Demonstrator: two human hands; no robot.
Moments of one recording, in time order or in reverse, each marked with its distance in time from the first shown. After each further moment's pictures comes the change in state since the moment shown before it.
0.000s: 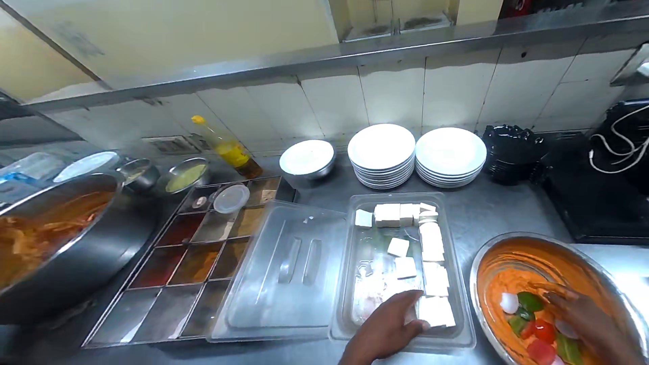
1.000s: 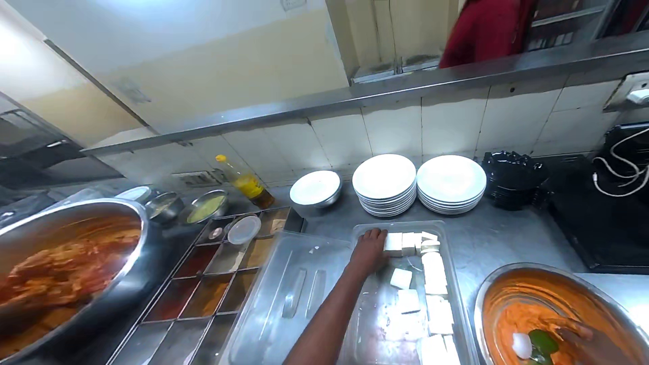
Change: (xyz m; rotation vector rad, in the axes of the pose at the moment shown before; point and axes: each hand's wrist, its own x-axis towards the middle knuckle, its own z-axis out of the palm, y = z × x) left_hand 0.114 -0.020 -0.146 0.645 0.379 -0.178; right_hand -0.002 -0.013 -0.005 -0.069 -0.088 0.001
